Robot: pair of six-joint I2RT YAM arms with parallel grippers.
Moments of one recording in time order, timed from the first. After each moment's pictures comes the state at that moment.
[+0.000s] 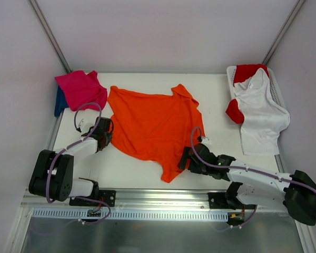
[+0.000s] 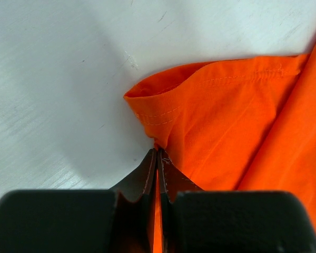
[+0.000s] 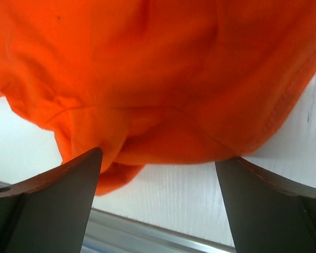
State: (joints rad) left arm -0.21 1.33 0.53 -0.19 -0.42 -1.19; right arm 0.98 1.00 0.41 -0.40 0.23 1.05
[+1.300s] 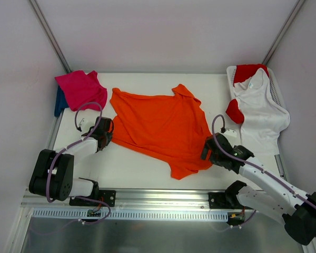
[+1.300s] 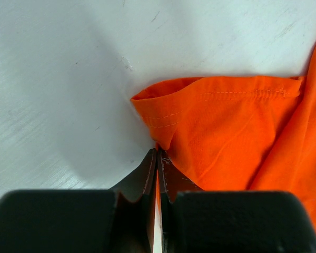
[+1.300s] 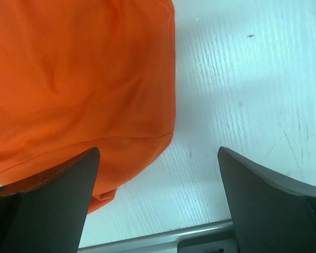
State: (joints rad) left arm -0.21 1.34 0.53 -0.18 -0.42 -1.16; right arm 0.68 0.87 0.58 -0.85 0.44 0.87
